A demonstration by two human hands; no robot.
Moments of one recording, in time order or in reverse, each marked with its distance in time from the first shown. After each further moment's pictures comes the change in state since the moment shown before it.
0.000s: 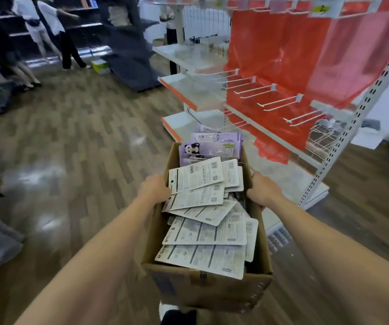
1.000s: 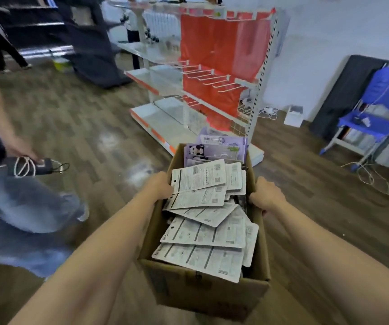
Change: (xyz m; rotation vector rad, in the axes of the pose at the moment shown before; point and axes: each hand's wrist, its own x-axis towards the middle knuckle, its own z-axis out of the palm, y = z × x) left_hand -0.419 -0.005 0.125 -0.002 -0.106 0.227; right_hand -0.457 0.194 0.045 0.030 0.066 0.195
